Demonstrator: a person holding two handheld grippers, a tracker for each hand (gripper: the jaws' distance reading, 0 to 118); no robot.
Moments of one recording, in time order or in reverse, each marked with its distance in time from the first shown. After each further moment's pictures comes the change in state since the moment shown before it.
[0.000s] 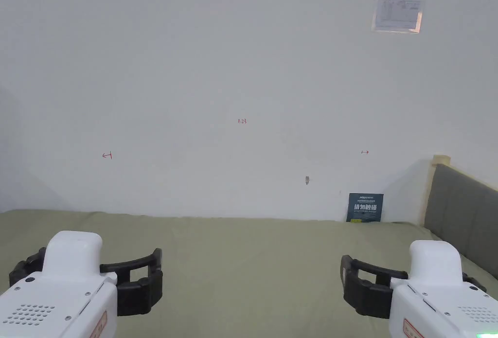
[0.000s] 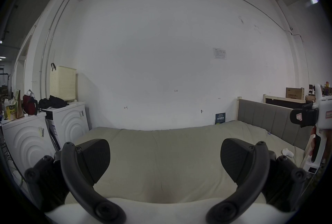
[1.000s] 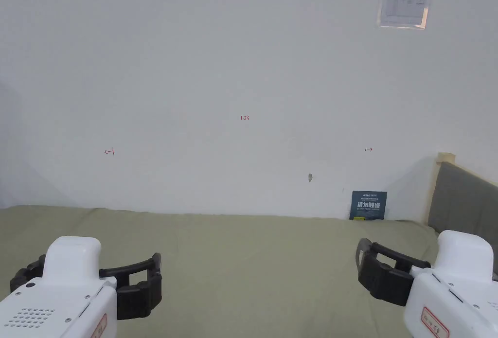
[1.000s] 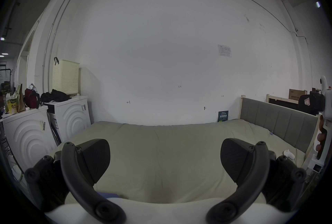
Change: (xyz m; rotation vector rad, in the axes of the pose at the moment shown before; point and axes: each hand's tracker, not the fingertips) left arm 0.000 -0.011 -0.011 -0.046 0.009 0.029; right arm 0.003 0.013 0.011 0.041 -0.049 -0.120
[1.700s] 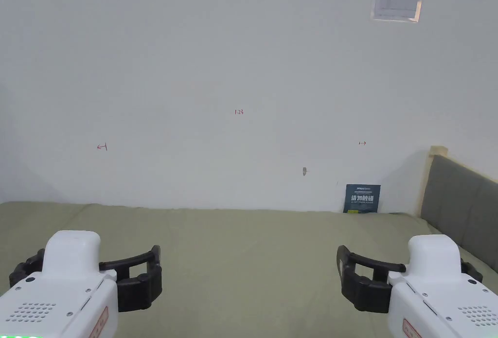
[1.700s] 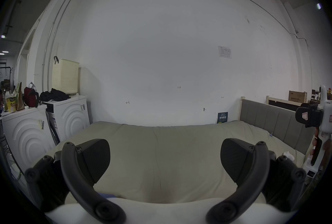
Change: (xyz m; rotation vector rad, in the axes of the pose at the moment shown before) left arm 0.002 -0.004 -0.005 0.013 -0.005 0.004; right arm 0.001 -0.026 -0.015 0.055 0.091 0.187
